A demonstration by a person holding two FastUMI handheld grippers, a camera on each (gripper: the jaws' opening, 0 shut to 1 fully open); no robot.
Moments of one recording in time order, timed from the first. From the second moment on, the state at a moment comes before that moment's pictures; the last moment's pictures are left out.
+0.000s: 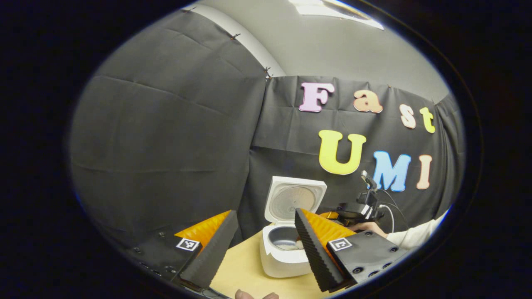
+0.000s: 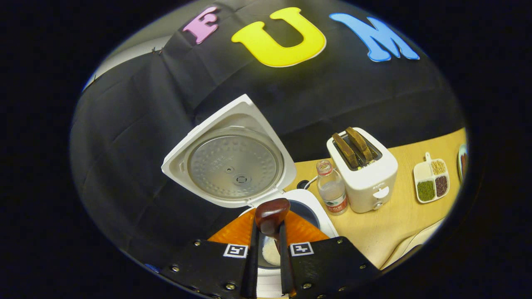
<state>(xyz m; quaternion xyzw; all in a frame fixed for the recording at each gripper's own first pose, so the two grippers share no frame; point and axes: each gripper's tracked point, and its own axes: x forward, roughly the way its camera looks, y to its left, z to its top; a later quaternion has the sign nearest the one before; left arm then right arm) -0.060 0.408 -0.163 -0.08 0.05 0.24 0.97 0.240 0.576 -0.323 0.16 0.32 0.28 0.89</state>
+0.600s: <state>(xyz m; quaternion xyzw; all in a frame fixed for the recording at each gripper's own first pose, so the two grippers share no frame) -0.053 0.404 -0.166 -0.09 0.04 0.23 0.97 0.214 0.592 -0.312 -0.02 0.23 0.36 0.91</state>
